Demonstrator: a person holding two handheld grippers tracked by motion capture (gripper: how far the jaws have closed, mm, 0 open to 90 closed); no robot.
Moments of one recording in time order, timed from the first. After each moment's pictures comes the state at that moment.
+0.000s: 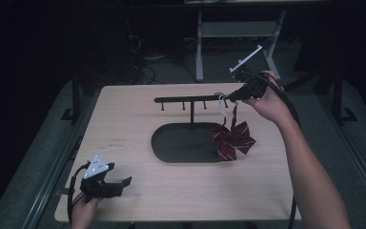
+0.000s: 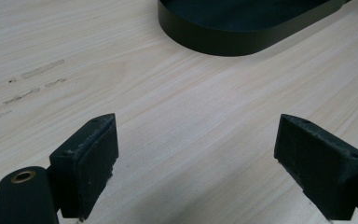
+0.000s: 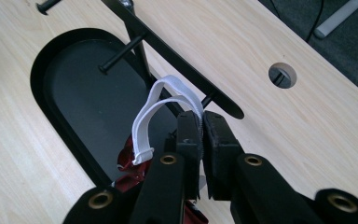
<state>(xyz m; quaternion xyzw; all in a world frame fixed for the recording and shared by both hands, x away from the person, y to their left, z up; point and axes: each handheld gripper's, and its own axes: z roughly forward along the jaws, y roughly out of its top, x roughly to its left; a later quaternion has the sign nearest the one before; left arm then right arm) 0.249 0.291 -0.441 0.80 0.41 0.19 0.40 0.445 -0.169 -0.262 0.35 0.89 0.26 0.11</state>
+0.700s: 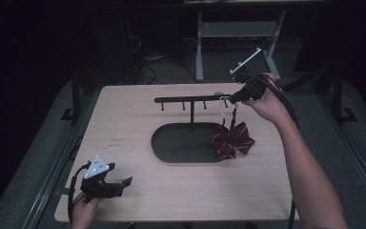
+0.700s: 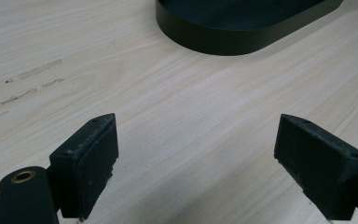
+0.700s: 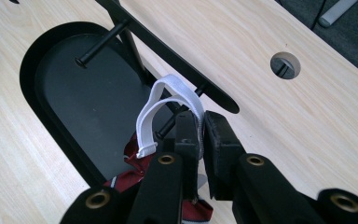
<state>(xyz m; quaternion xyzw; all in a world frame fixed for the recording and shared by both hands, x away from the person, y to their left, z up) 0.249 0.289 -0.441 0.80 0.41 0.18 0.40 0.454 -0.173 -0.274 0.37 0.89 0.26 0.10</state>
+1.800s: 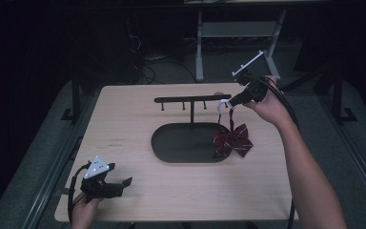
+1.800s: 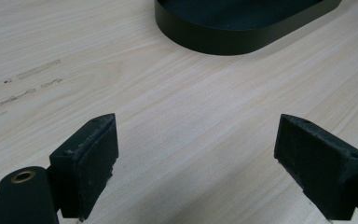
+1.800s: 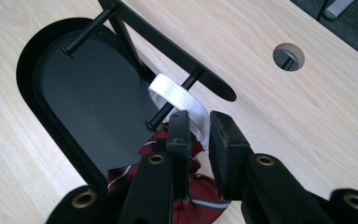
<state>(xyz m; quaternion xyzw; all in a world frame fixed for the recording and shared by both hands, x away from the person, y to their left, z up) 0.249 0.289 -0.442 0.80 0.40 0.18 0.40 0.455 -0.180 -0.284 0.37 0.89 0.26 0.09</state>
